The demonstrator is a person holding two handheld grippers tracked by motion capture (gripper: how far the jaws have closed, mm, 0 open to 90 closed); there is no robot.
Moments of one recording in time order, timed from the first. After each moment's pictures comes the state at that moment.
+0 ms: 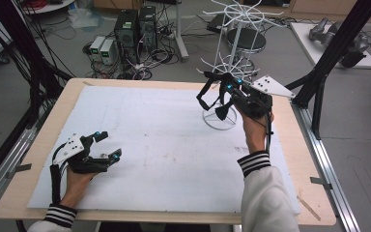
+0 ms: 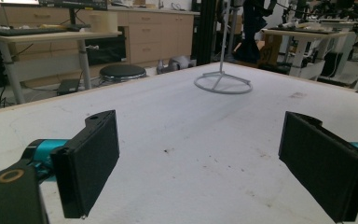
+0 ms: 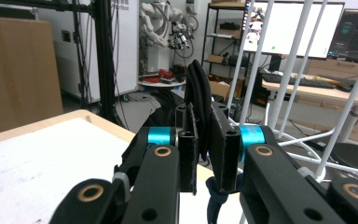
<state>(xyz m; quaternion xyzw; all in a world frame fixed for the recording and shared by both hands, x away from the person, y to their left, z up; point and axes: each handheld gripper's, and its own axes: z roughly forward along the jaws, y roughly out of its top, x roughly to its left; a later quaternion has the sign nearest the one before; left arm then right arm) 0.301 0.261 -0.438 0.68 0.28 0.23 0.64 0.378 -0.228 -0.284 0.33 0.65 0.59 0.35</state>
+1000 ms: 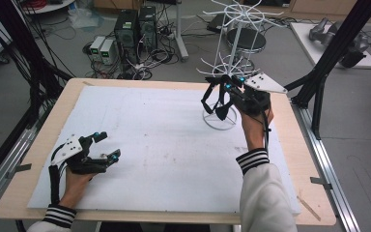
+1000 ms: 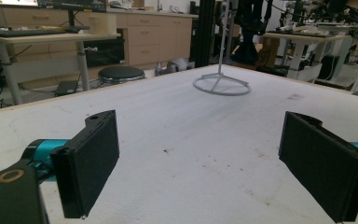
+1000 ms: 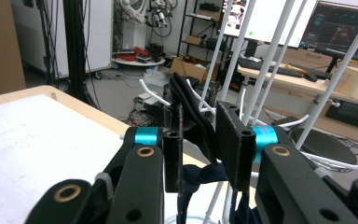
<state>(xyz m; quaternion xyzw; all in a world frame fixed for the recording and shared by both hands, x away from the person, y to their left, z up) 0.300 0.265 -0.440 0.67 0.28 0.23 0.65 0.385 -0.224 -0.283 0.35 0.67 0.52 0.39</state>
